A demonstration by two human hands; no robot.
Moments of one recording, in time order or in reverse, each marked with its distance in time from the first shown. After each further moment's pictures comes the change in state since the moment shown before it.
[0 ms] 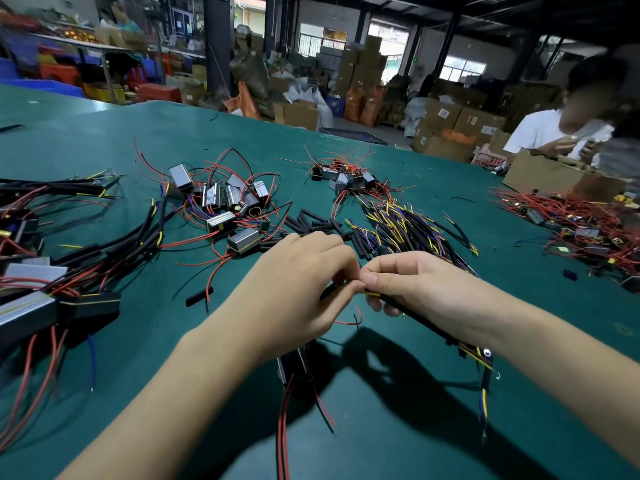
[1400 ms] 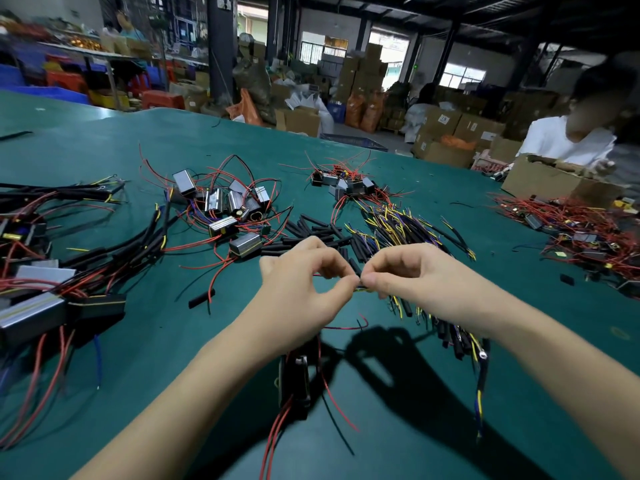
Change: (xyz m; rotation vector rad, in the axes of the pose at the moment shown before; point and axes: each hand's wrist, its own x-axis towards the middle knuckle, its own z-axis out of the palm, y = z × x) left_hand 0.000 0.010 0.013 -0.454 0.116 -0.418; right_hand -0.005 -0.010 -0.007 -0.332 0.112 -0.108
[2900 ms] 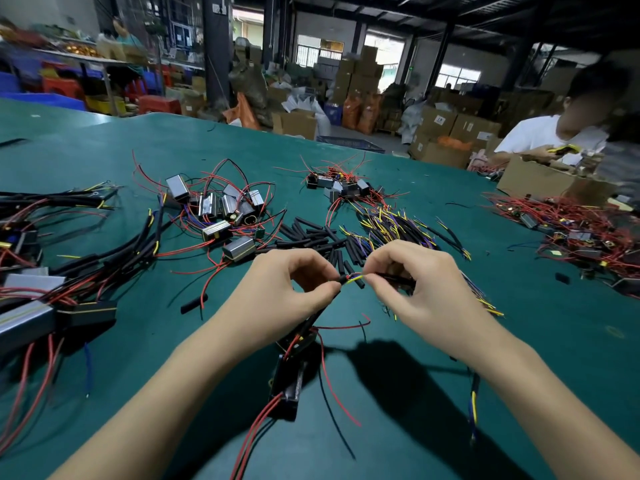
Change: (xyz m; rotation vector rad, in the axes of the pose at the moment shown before) left_hand 0.007 -0.017 -0.007 -0.127 -0.076 -0.027; right_hand -0.009 0.013 0.010 -0.392 0.347 -0.415
